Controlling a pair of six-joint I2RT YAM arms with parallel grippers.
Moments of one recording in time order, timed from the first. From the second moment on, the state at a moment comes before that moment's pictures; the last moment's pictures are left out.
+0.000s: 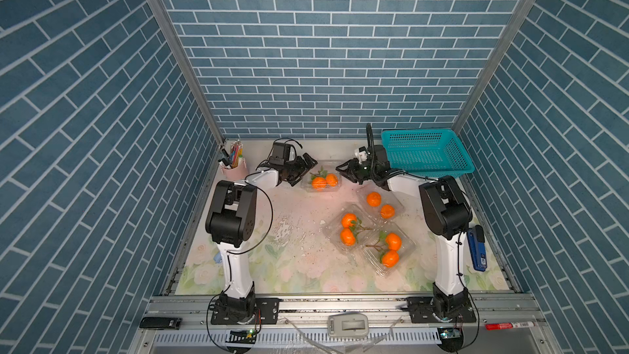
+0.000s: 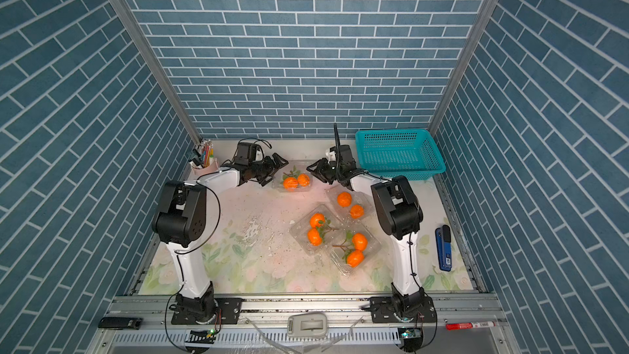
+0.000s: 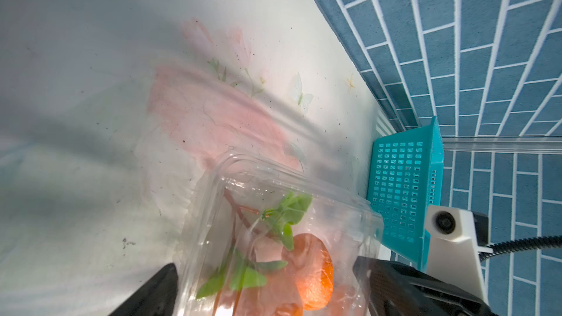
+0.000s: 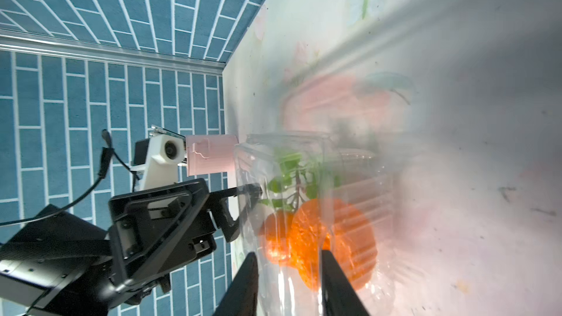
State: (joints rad) left arm -0.22 1.99 1.34 -0.10 0.44 -0.87; right arm 0.47 2.11 1.40 0.18 -0.65 1.03
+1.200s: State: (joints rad) left arm -0.21 2.11 1.52 -0.17 0.45 -0.89; right arm 0.49 2.16 1.30 0.47 -0.65 1.37
